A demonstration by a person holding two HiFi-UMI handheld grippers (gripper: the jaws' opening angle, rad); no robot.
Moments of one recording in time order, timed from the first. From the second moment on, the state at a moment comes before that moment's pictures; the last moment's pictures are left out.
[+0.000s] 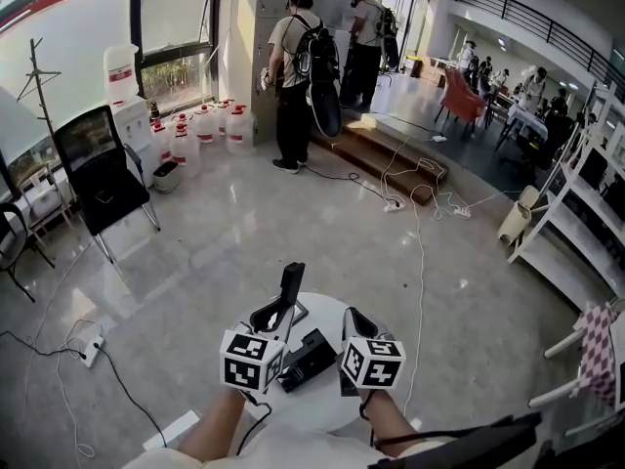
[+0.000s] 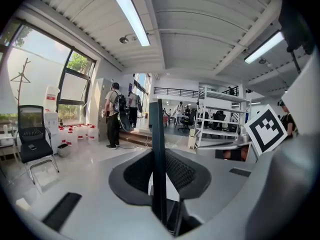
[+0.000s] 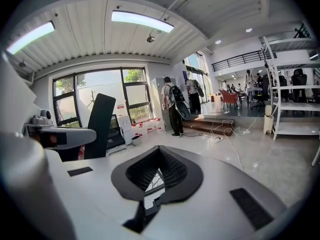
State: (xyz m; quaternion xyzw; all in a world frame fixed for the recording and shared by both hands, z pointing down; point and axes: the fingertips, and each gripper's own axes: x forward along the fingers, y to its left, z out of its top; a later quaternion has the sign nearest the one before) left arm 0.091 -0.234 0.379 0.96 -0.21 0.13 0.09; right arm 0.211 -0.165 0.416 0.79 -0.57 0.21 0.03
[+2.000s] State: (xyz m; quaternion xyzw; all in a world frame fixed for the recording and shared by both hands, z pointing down) left arm 0.048 -0.234 0.352 0.92 -0.38 0.07 0.08; right arm 0.195 -0.179 0.362 0.75 -0.64 0.11 0.06
